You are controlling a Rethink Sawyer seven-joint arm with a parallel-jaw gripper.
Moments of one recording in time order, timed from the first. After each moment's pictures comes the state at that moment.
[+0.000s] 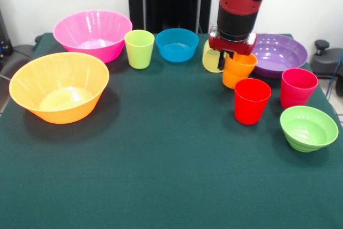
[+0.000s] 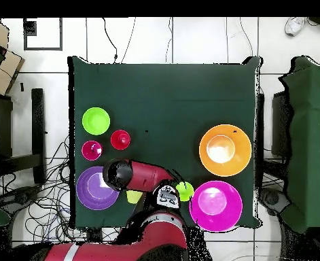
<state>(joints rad) -0.02 -0.48 -0.07 1.89 0.17 0.31 1.84</state>
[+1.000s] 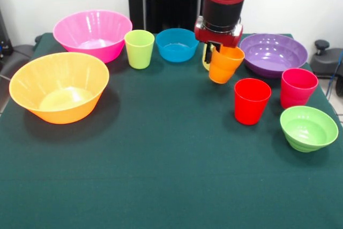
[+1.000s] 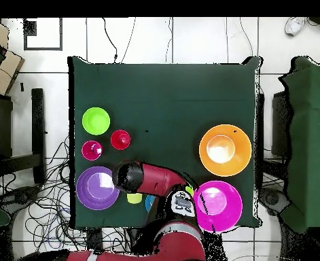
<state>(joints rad) -0.09 -0.53 -0.07 1.92 0.11 0.31 1.84</state>
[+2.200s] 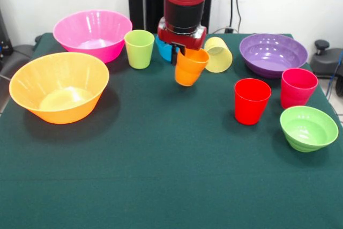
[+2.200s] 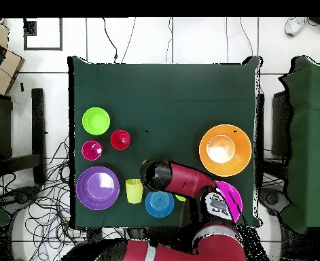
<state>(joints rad) -0.24 -0.53 -0.07 1.90 0.01 0.31 1.84</state>
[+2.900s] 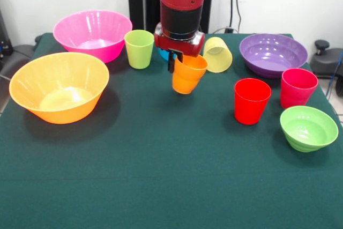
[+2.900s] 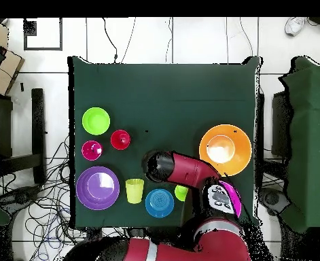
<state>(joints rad) -0.25 -0.52 -0.06 1.81 0.00 0.37 1.84</state>
